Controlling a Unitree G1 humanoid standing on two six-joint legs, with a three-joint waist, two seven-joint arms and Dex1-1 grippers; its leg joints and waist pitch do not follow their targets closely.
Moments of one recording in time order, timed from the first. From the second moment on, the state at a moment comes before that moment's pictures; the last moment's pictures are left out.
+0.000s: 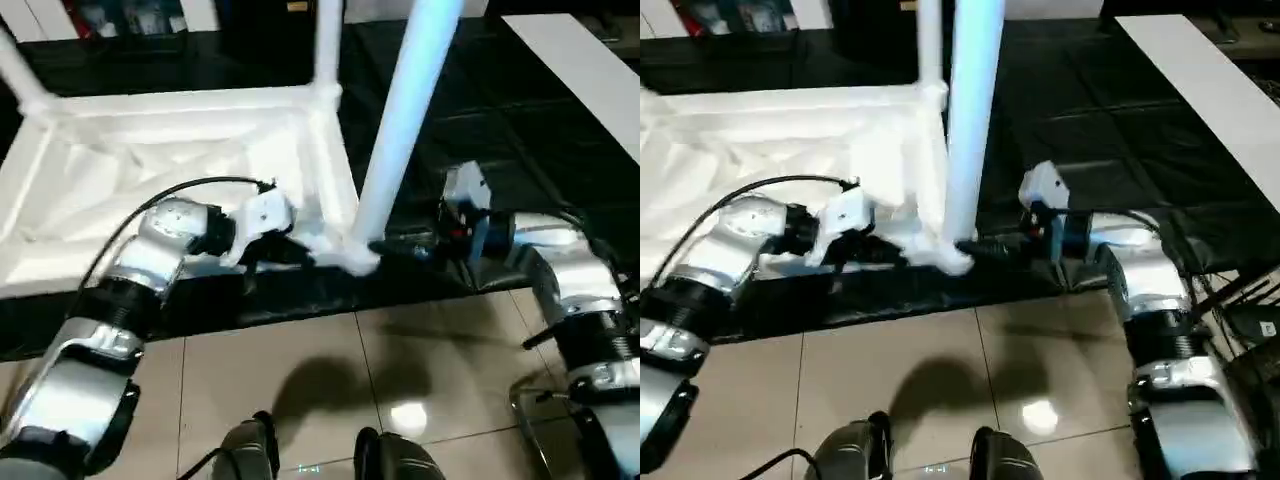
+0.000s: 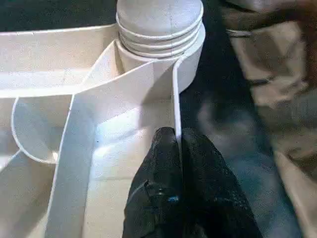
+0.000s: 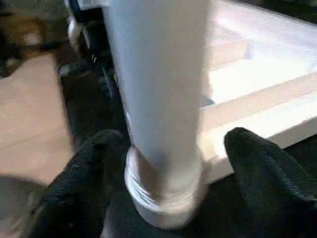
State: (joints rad) left arm -0.77 0.46 -0.27 0.64 0.00 -0.05 -1.36; right arm -0.67 -0.45 0.09 0.53 0.23 0.07 1.33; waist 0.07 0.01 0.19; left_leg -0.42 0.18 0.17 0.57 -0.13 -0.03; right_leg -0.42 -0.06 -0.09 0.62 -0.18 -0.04
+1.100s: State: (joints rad) left arm -0.79 0.42 -0.28 0.62 0.02 0.10 -1.27; right arm -0.63 -0.38 0.07 0.46 0.23 0.22 1.19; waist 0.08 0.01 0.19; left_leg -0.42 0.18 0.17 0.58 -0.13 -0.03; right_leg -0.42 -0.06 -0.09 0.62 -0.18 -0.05
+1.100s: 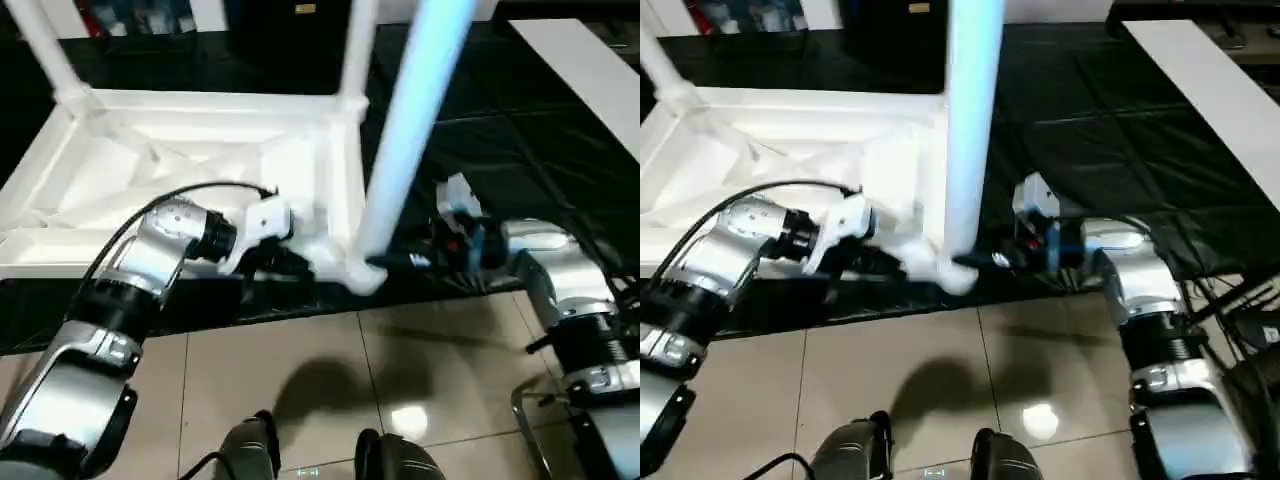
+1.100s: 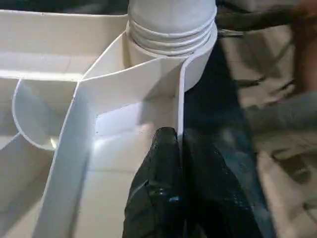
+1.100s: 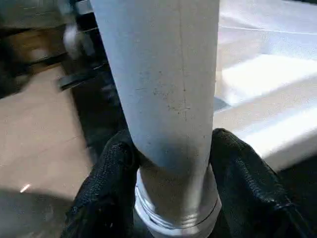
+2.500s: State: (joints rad) left arm -0.85 0.34 -0.24 0.73 0.06 0.05 -1.08; right arm -0.66 -0.38 -0.01 0.51 0.20 0.08 1.03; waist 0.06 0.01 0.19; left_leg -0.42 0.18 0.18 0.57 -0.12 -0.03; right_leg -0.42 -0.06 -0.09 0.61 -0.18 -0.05
